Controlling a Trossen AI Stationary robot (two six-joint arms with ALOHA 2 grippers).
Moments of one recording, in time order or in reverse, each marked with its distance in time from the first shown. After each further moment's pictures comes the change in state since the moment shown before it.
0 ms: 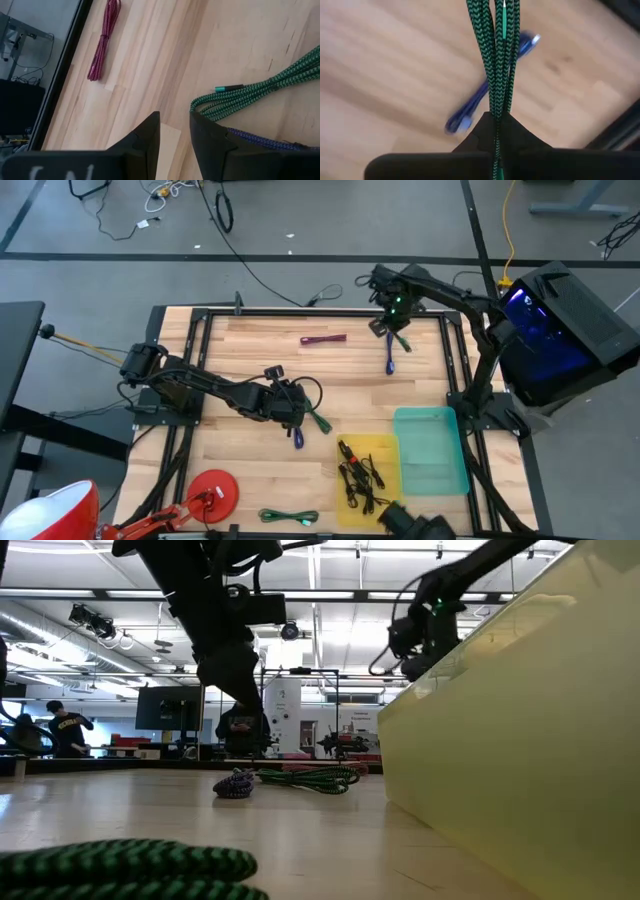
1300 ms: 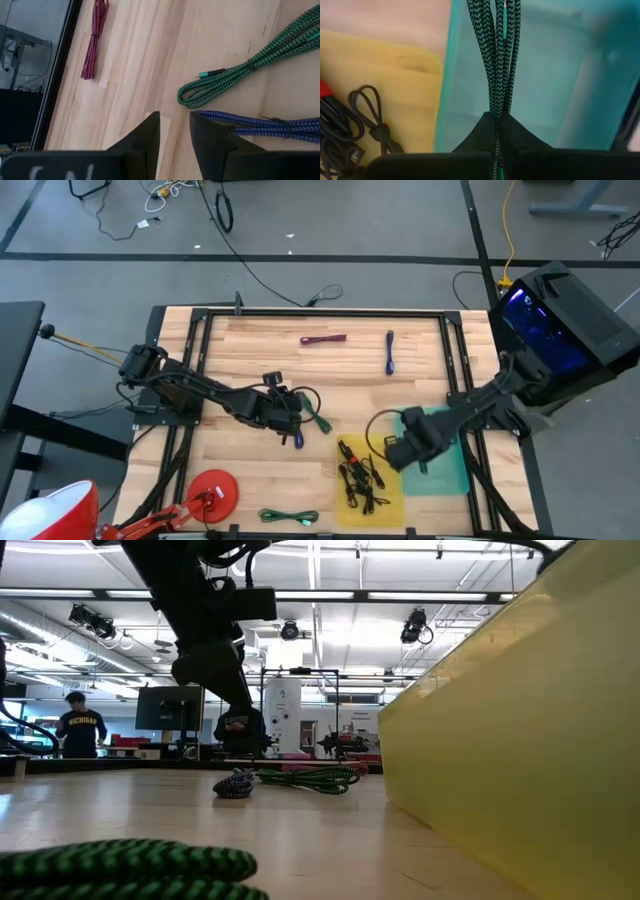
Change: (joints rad) left arm -0.059 0.000 0.000 -0.052 -0.002 -0.006; right arm 1.332 -0.256 -0.371 0.016 0.057 1.671
